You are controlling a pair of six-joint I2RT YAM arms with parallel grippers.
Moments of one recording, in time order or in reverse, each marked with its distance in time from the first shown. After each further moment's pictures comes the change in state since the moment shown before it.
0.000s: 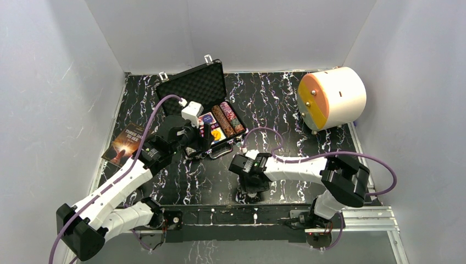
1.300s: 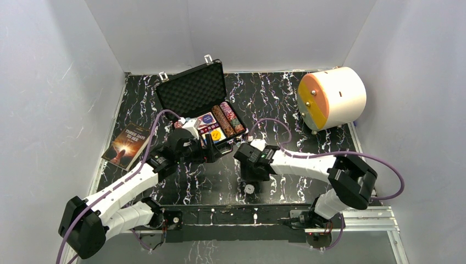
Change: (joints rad) left arm 0.000 0.027 -0.230 0.101 0.166 -0.438; right arm -0.127 -0.070 -0.016 0.104 0.028 0.001
